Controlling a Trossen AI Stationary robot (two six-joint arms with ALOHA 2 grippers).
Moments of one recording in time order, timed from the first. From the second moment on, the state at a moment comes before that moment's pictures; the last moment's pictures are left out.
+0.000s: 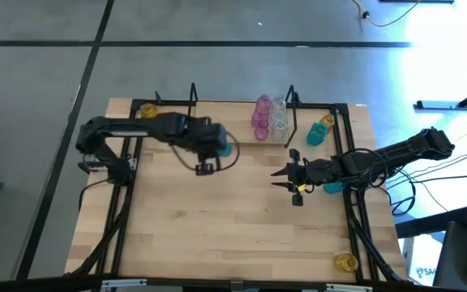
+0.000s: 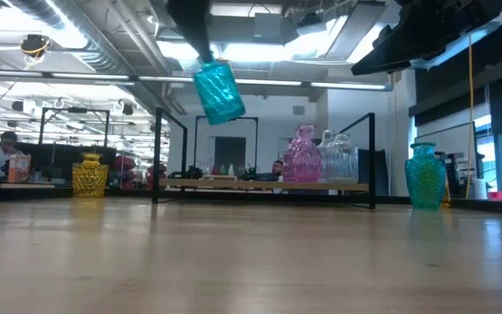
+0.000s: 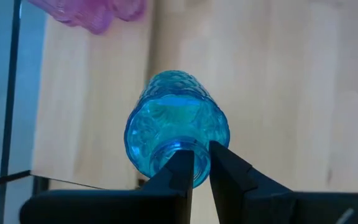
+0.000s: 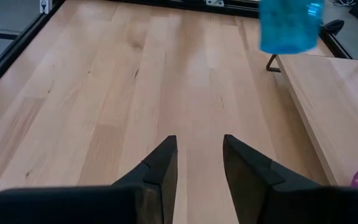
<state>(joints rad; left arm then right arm) 0.05 1.65 1.68 -1.19 -0.24 0.00 0.26 1.05 0.65 -0.13 0.23 0.02</state>
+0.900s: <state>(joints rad) 0.46 2.16 2.33 -1.41 -0.09 0.35 0.26 1.05 0.65 -0.13 0.22 0.07</state>
